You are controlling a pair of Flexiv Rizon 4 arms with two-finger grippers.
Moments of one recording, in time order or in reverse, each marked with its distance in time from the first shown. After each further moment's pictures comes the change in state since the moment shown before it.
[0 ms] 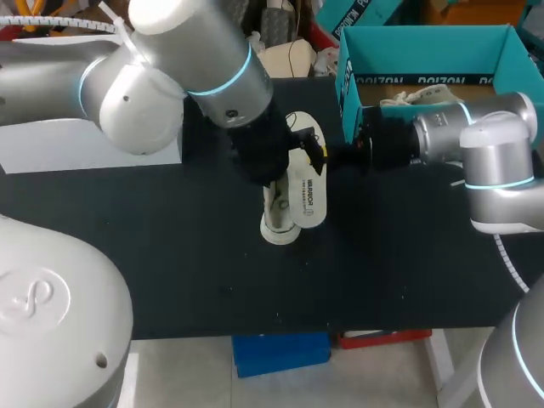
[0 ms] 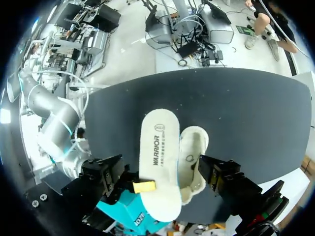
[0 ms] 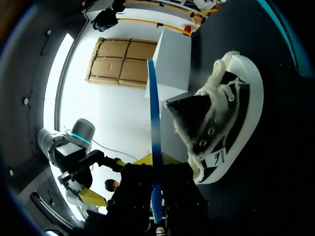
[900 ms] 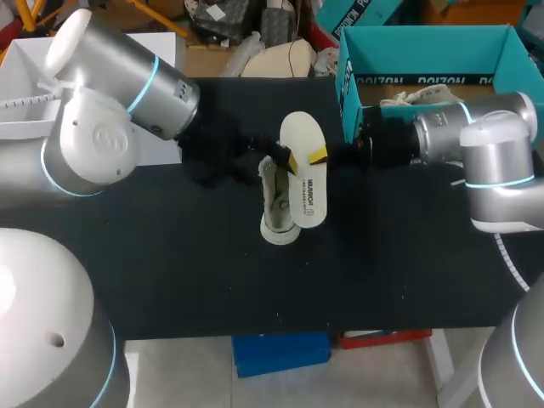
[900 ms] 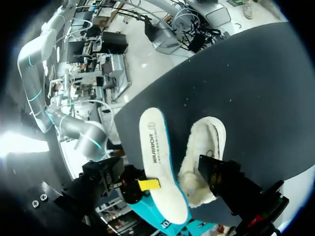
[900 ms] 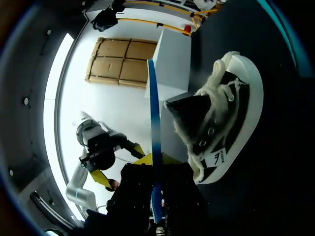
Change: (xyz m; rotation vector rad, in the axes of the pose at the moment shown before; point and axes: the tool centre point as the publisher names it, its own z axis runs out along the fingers) left arm 0.030 0.011 0.002 0.056 -0.413 0.233; right arm 0.000 0.000 0.000 0.001 -0.001 0.000
